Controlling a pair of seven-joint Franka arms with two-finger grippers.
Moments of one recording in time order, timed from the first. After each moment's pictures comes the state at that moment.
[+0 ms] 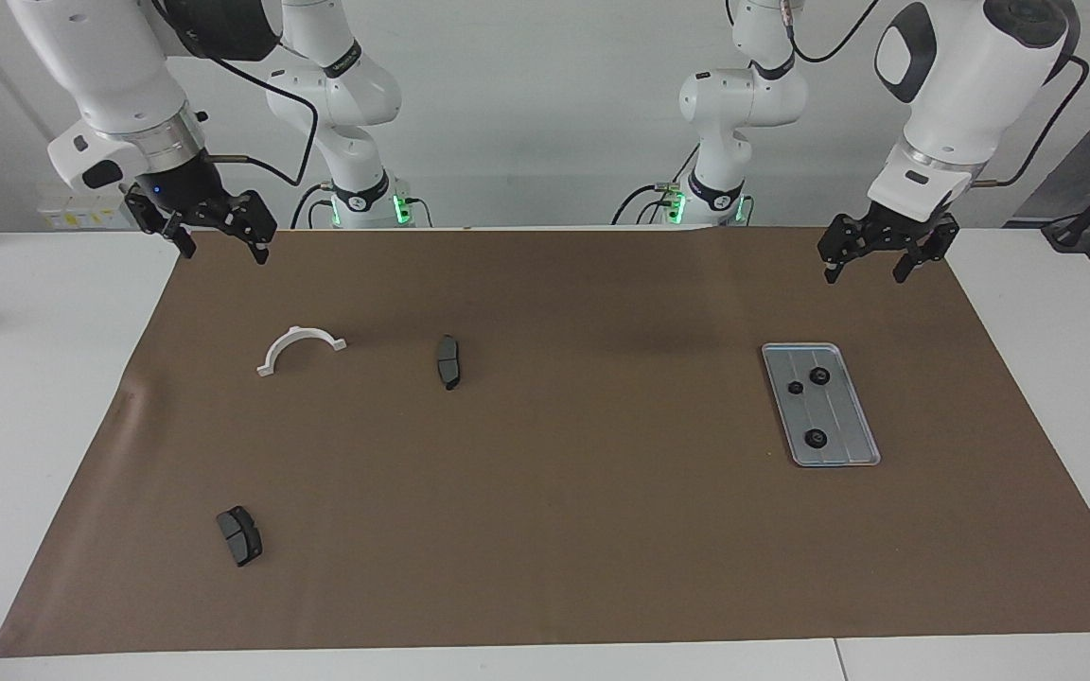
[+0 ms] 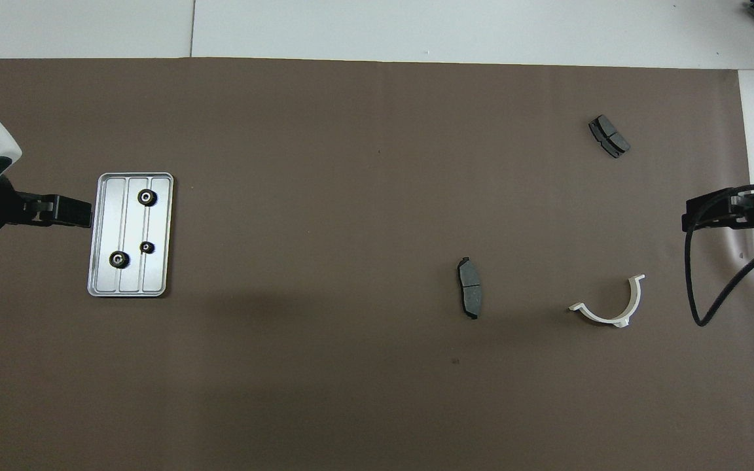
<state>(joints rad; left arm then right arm) -0.07 -0.08 0.00 -1.82 0.03 1.80 0.02 -0.02 -0.04 0.00 -1.63 -0.03 1.56 0.10</state>
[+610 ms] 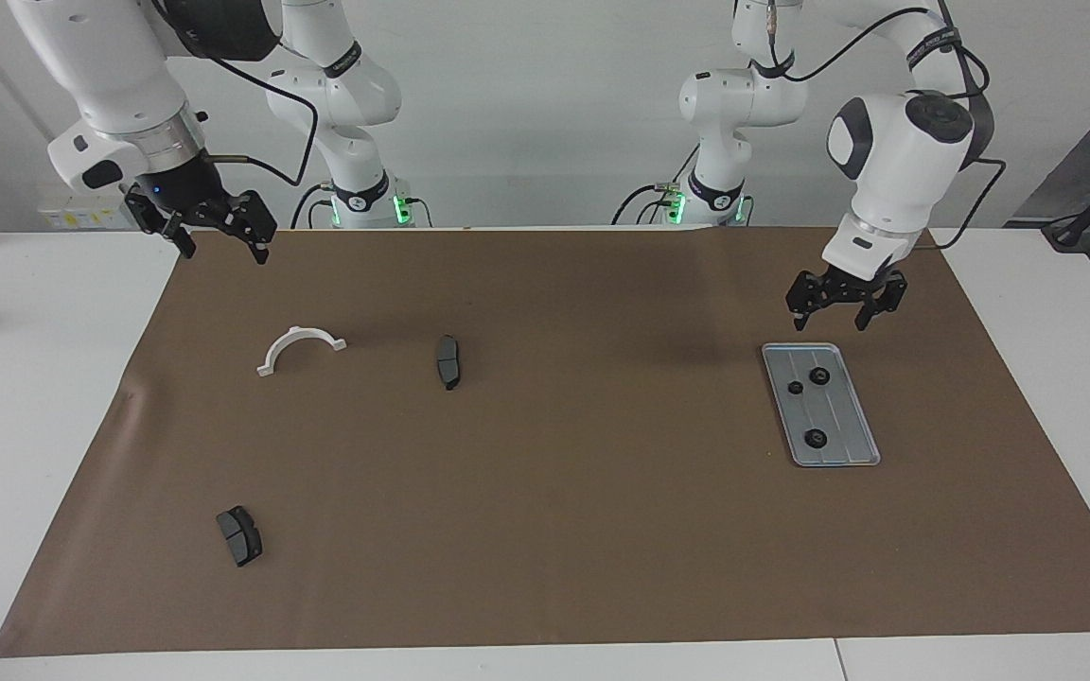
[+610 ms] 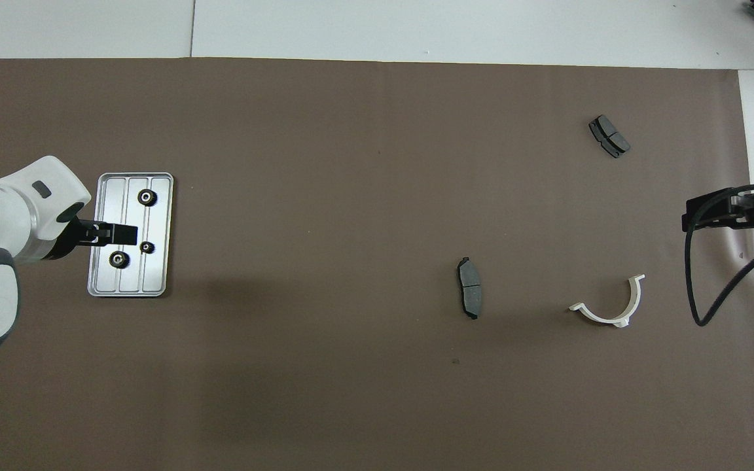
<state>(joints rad) -0.07 -0.09 0.00 -2.15 0.03 2.17 0.02 -0.02 -0.04 0.00 -1.63 -0.03 1.56 0.10</state>
